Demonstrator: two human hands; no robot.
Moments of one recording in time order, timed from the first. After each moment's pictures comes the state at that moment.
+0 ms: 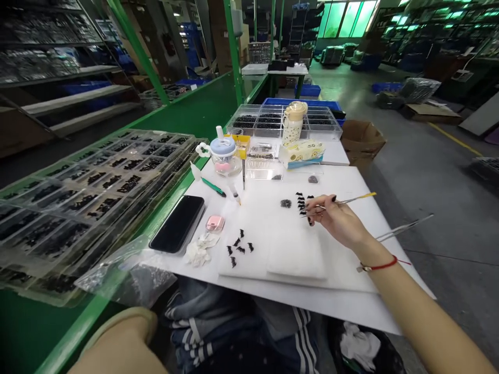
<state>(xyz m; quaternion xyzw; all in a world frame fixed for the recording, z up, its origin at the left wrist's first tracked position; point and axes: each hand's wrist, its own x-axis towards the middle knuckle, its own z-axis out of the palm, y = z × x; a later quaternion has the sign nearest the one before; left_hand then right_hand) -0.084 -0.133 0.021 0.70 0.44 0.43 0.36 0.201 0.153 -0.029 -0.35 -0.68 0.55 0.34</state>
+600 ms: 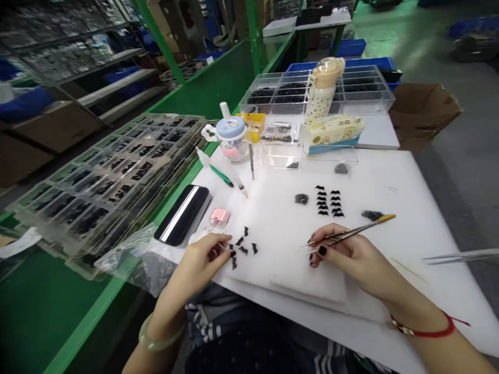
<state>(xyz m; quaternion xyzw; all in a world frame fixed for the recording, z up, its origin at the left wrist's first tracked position) -0.103 -0.065 -0.038 0.55 0.75 0.30 0.21 0.201 0.109 -0.041 -0.31 -0.64 0.66 0.24</state>
